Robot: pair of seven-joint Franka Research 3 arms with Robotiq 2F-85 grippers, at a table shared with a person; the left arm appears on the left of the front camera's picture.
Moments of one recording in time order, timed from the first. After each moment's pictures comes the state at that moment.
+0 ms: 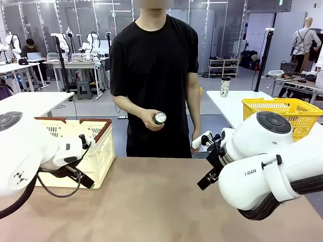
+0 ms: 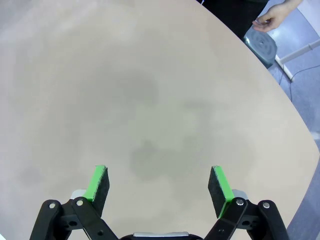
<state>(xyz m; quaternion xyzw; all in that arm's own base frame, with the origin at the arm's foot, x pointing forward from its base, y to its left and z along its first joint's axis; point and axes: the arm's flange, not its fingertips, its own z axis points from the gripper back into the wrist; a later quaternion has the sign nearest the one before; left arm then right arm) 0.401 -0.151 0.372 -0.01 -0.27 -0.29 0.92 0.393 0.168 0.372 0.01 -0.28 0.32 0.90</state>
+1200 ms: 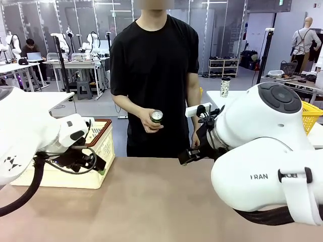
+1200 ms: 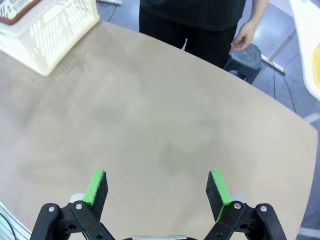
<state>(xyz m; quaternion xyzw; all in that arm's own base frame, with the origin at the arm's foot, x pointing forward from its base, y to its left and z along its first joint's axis) 0.355 -0.196 0.446 -0.09 -0.27 -0.13 0.95 0.339 0.222 0.465 0.07 -0.35 0.17 0.92</state>
